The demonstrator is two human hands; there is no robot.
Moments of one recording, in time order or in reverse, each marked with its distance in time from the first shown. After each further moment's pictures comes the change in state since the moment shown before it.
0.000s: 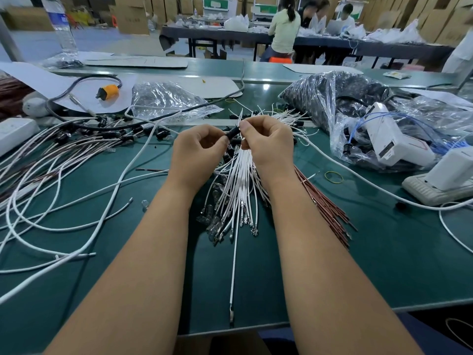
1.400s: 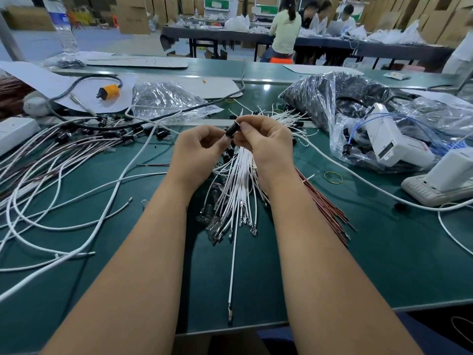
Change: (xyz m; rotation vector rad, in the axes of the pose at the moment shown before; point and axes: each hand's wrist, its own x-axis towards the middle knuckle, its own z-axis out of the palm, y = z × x) left_hand 0.004 -0.004 -0.001 -0.030 -0.072 -0.005; right_hand 0.000 0.000 0.002 0.258 -0.063 0.111
